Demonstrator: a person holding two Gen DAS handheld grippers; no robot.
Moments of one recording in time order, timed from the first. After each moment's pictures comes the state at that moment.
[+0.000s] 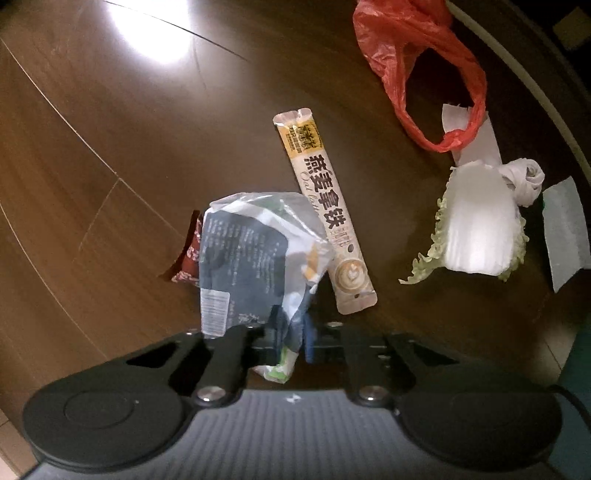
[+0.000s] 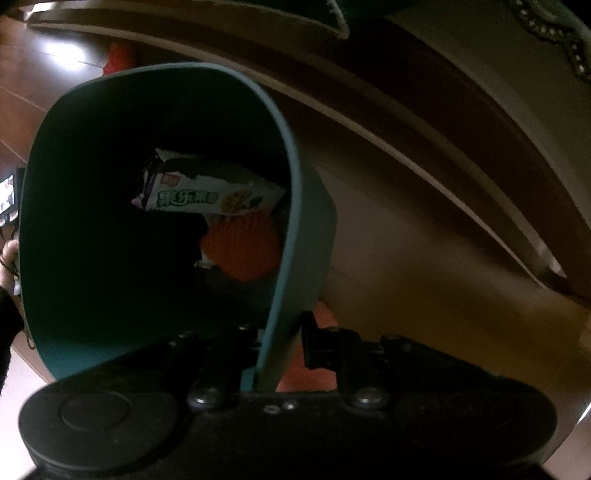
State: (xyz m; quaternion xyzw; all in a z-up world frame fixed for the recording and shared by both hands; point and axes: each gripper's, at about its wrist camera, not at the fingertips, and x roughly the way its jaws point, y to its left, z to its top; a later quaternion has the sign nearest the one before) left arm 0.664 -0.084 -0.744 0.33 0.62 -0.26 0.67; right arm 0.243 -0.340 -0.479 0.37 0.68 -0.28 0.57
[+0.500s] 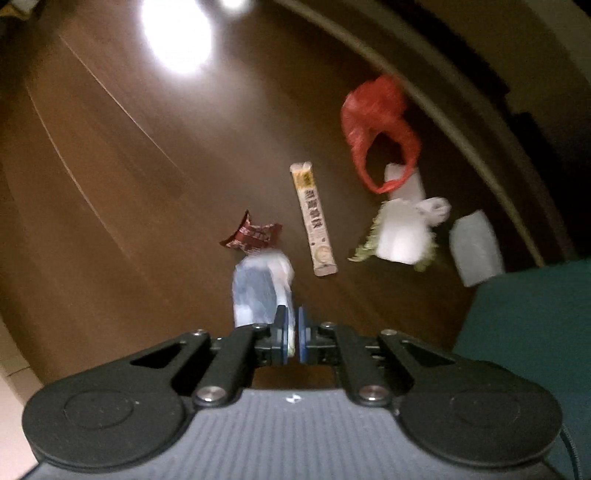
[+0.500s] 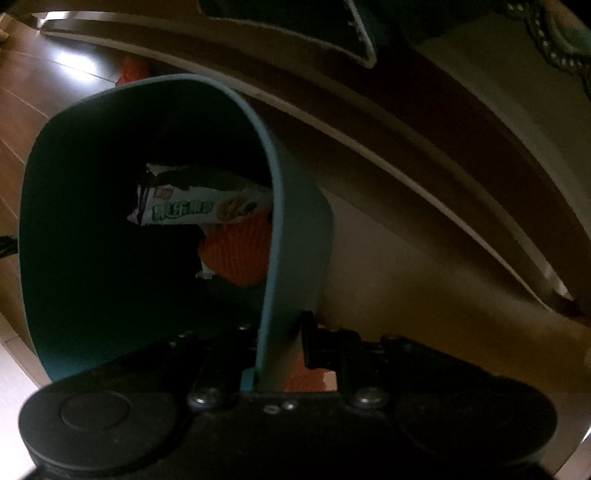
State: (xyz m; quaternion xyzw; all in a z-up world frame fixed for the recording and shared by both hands) left arm 0.625 -0.050 -0.551 0.28 0.60 -0.26 0.70; right arm 0.221 -0.342 -0.474 0.35 0.66 -0.29 0.60
